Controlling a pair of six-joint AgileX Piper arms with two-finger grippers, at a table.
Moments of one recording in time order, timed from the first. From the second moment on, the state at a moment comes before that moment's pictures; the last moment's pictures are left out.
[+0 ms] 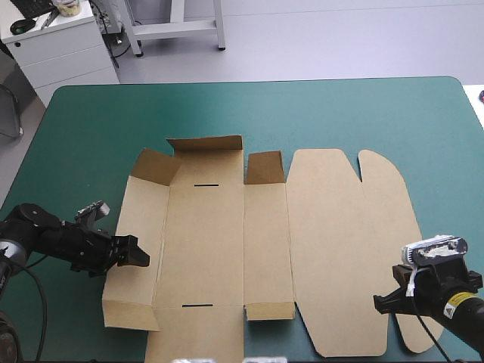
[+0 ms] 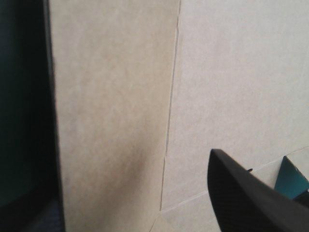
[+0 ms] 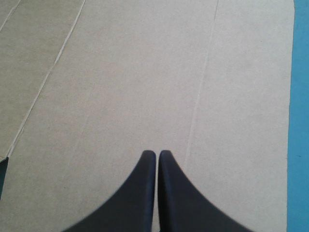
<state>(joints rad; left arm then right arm) 0.29 1.37 -0.73 -0.68 1.18 0.52 0.30 0.49 -0.62 0.04 0.93 0.01</state>
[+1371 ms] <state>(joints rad) -0.11 1.46 -1.31 -0.03 1.23 0.24 0.30 0.49 -0.62 0.04 0.98 0.01</state>
